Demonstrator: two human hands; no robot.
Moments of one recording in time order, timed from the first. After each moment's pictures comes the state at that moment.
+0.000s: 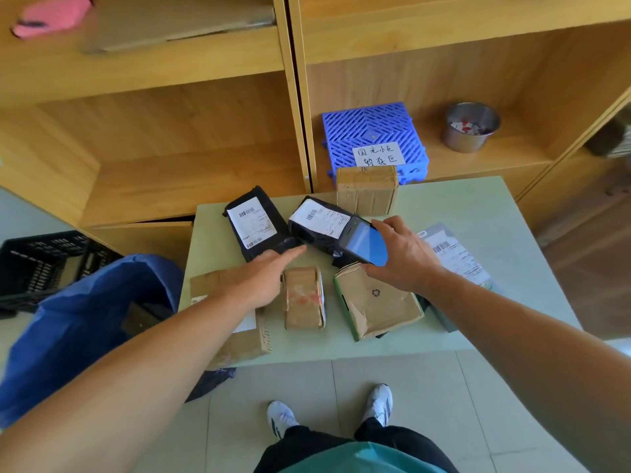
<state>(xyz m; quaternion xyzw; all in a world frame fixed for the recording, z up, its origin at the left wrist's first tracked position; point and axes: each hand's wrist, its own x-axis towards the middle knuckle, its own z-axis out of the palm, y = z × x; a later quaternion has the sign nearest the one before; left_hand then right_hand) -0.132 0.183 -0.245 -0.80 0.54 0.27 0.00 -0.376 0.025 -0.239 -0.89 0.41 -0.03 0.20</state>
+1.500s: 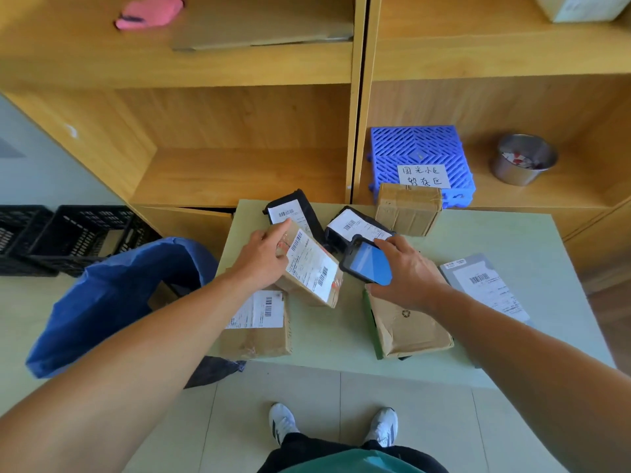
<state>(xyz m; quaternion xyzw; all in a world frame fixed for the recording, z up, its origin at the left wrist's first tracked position) -0.072 0.207 -0.237 -0.87 0.40 0.23 -0.17 -0.326 0.048 -0.230 -0.92 0.33 0.01 0.19</state>
